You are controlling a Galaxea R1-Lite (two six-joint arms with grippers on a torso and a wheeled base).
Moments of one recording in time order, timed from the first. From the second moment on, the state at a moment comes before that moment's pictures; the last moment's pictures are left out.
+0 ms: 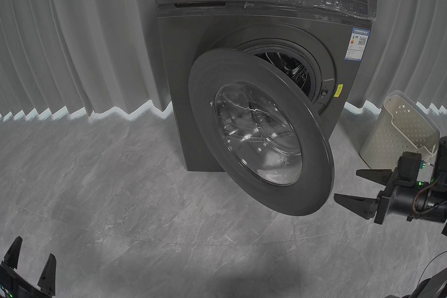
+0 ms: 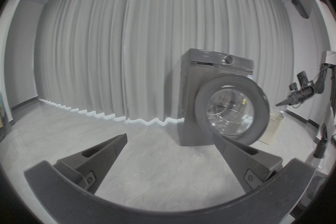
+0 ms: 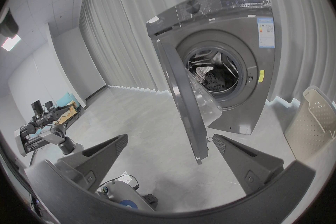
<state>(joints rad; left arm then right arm) 0.00 0.04 -0.02 -0.06 -0.02 -0.05 0.34 1.32 -0.32 -0.70 0.34 0.04</state>
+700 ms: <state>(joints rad) 0.00 0.01 -0.02 0.00 0.02 0.01 0.34 1.62 -0.47 -0.92 0.04 0.06</state>
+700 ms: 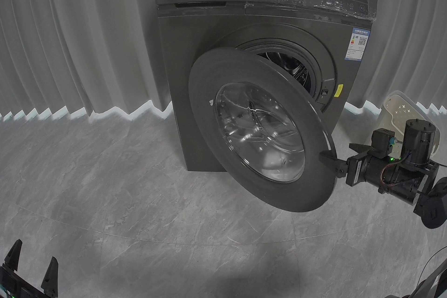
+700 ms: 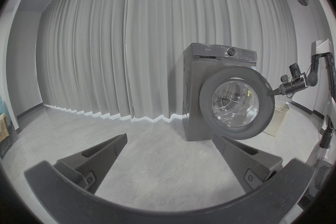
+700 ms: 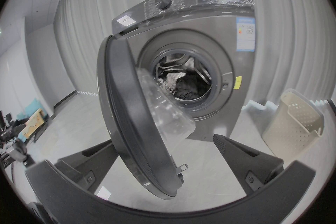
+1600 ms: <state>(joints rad) 0.00 0.01 -0.02 0.00 0.00 0.01 0.38 1.48 -0.30 -0.93 0.19 0.22</state>
